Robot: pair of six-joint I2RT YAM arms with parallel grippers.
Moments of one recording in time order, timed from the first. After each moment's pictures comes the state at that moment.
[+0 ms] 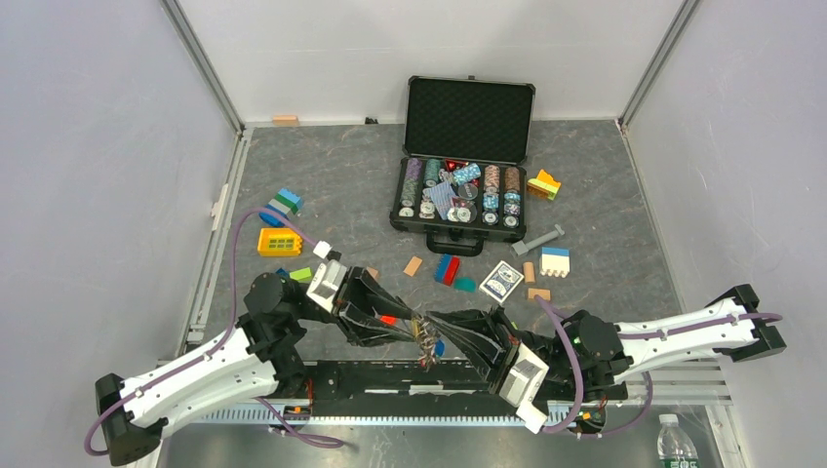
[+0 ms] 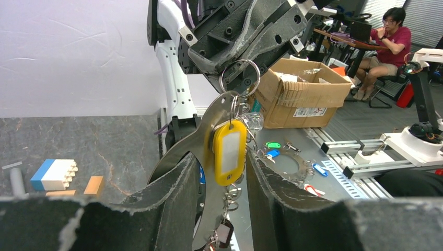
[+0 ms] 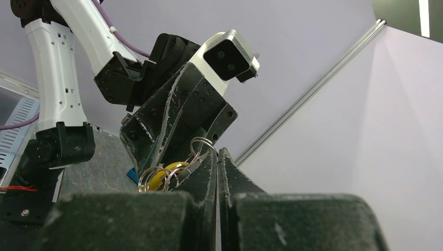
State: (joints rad) left arm -0.97 0.61 0.49 0.53 0.77 -0.42; right arm 1.75 0.75 0.62 0.56 0.27 -0.92
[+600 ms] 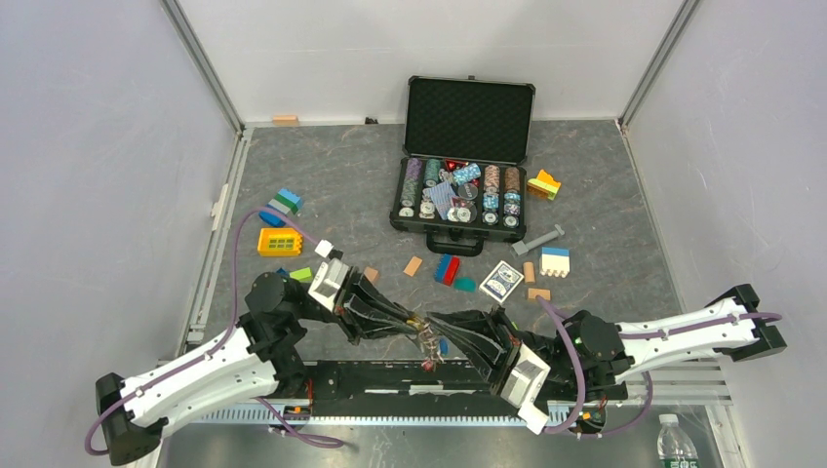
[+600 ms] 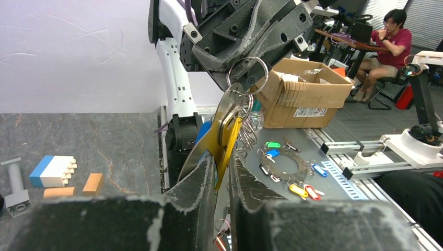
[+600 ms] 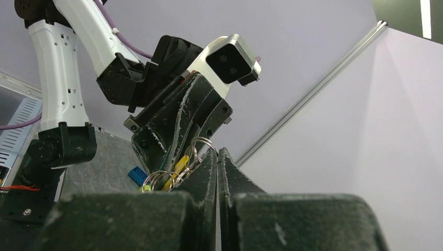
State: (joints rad) left arm -0.97 0.61 0.49 0.53 0.76 -0.43; right arm 1.75 0.75 0.62 0.56 0.27 -0.92
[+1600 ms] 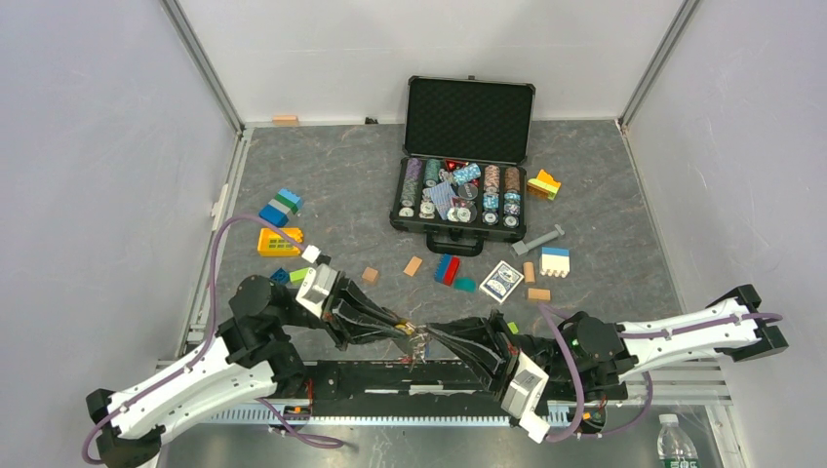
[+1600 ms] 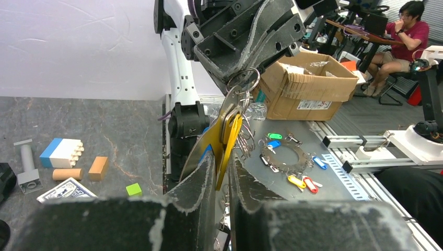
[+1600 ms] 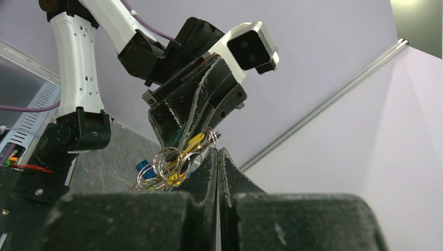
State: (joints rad) left arm -0.97 0.49 0.54 0.29 0.74 -0.37; right arm 1.75 0.72 0.61 0.47 0.21 -0.94
